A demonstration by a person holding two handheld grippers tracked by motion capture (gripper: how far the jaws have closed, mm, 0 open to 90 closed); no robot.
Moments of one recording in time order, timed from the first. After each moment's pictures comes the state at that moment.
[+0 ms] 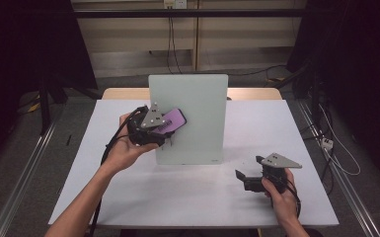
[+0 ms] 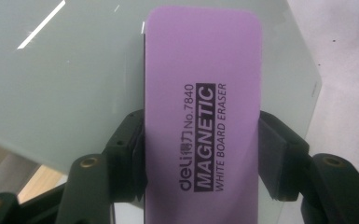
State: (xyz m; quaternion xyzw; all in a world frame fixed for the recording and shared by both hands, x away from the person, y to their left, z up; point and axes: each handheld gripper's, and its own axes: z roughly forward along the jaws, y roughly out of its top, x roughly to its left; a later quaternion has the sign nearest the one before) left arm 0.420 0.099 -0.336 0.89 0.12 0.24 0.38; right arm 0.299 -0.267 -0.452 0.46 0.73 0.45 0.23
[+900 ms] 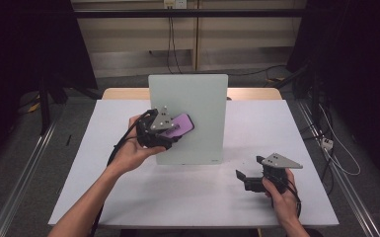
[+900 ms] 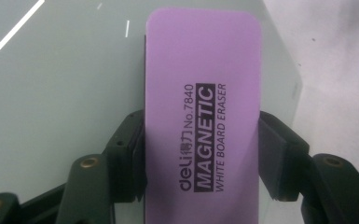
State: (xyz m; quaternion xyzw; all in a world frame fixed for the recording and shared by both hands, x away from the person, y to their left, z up) left arm 0.422 0.084 -0.333 0.89 0.10 0.23 0.38; right arm 0.299 -0.268 -0.452 0.46 0.73 0.45 0.23
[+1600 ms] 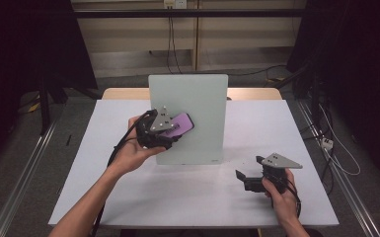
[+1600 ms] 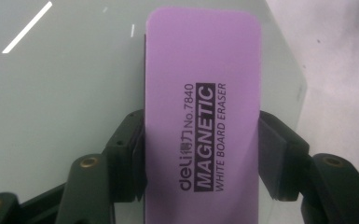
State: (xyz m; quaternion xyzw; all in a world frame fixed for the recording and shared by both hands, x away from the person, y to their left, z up) left arm 0.415 0.081 -0.348 0.89 0.10 0.22 0.37; right arm 0.299 -0.267 -0.452 0.46 0.73 0.45 0.23
